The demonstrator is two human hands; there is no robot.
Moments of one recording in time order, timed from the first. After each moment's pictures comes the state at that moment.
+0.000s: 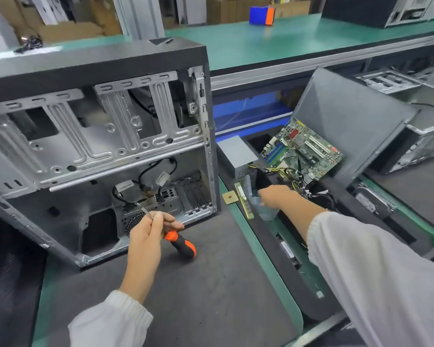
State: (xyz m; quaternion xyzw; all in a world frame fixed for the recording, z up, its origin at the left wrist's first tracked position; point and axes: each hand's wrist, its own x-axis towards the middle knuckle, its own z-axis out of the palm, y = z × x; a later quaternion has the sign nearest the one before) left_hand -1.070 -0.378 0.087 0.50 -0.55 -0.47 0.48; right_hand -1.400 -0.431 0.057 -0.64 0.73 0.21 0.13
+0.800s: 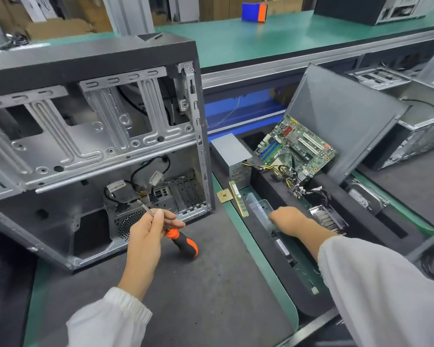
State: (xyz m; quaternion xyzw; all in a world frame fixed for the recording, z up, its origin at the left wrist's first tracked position) left_hand -1.080 -0.381 0.087 0.48 -0.56 -0.49 0.47; right_hand -1.424 -0.373 0.007 -0.67 0.69 0.24 0.10
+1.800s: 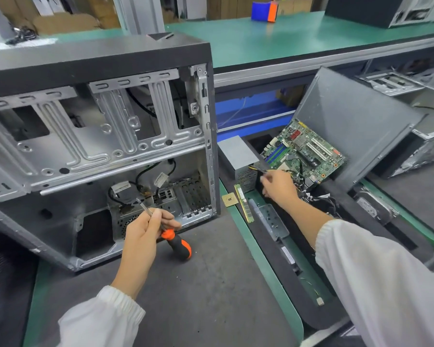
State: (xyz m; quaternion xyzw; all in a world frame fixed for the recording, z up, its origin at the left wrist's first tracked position) left_hand -1.067 -0.396 0.092 0.48 -0.55 -0.51 0.46; right_hand -1.404 -0.437 0.062 -0.49 0.82 -0.26 0.15
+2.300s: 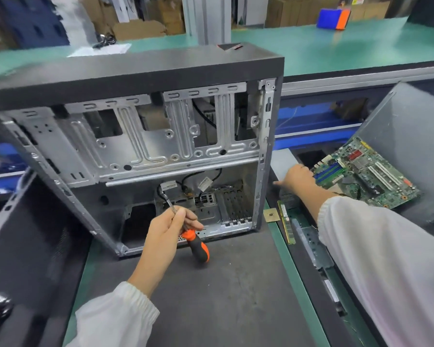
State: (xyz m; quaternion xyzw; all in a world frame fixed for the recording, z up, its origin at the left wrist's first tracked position) left_hand -1.040 -0.402 0.117 0.52 -0.55 -0.46 0.45; right_hand -1.374 -0.553 0.070 -0.54 0.84 0.05 0.08
